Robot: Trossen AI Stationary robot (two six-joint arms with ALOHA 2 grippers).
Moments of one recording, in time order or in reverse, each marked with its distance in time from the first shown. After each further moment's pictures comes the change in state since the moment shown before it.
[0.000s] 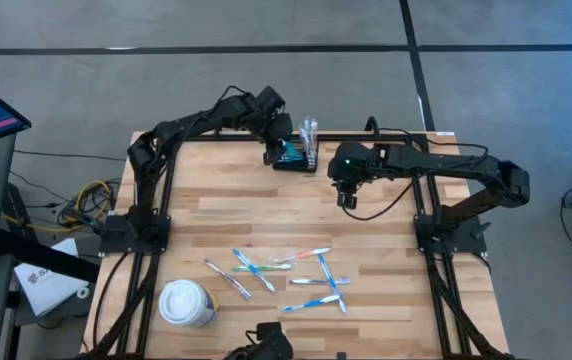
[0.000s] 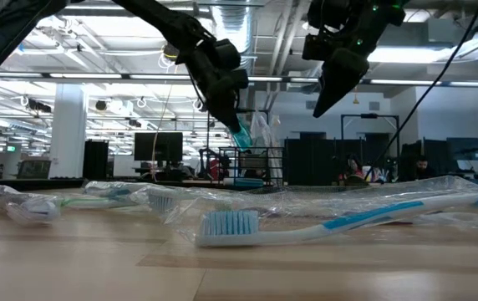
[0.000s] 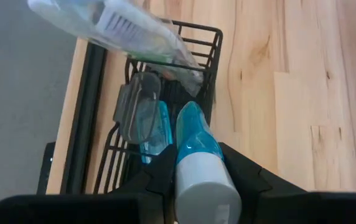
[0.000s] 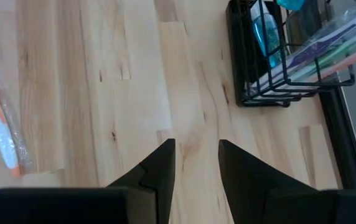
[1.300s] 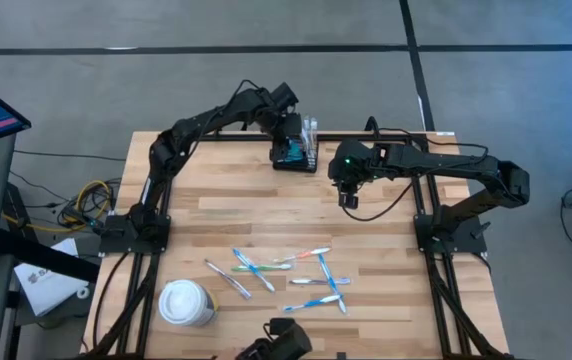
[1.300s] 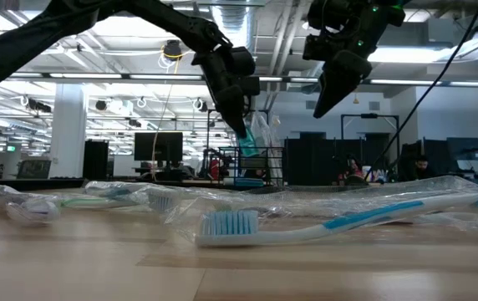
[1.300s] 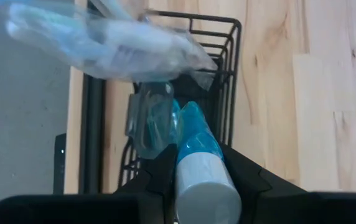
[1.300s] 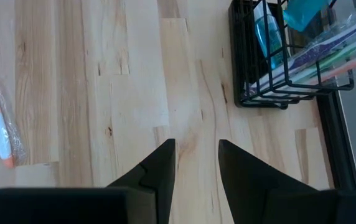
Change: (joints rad) left arm -0.021 0.195 0.314 -0.233 -0.062 0.091; right arm -0.006 0.000 0.000 -0.006 0.000 -0.052
